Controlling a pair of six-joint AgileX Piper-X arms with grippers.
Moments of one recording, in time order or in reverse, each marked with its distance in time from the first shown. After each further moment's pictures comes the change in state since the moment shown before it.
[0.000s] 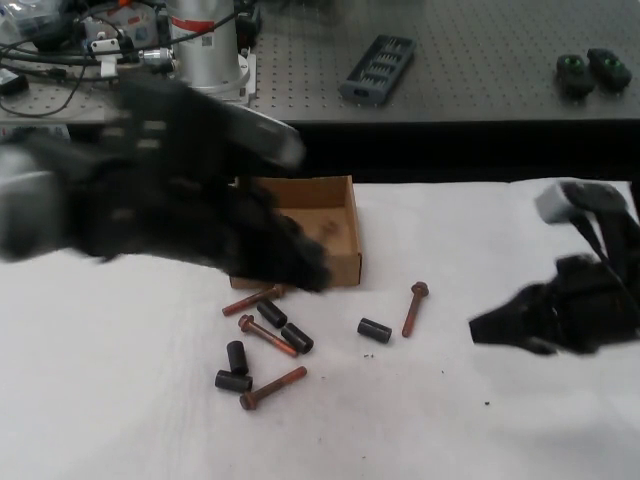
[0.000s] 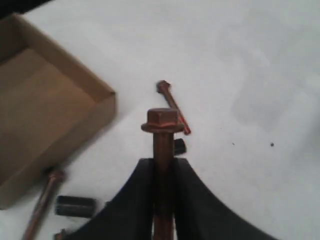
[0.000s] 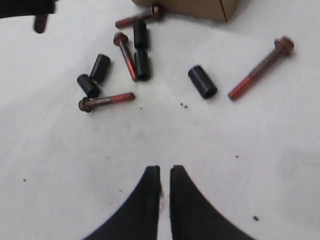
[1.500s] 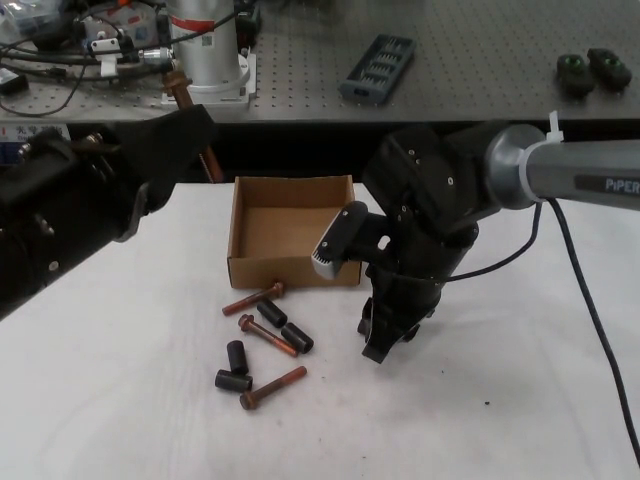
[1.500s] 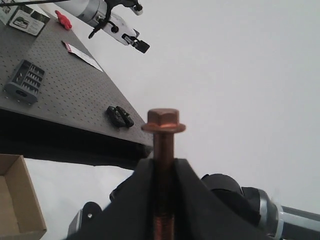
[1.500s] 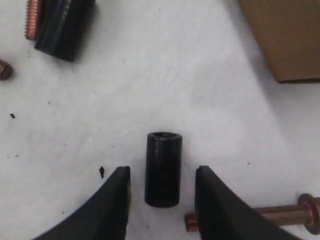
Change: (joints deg) left arm 2.5 -20.5 24.4 -46.0 -2.6 -42.8; right arm 13.6 34.2 -34.0 21.5 25.0 -30.6
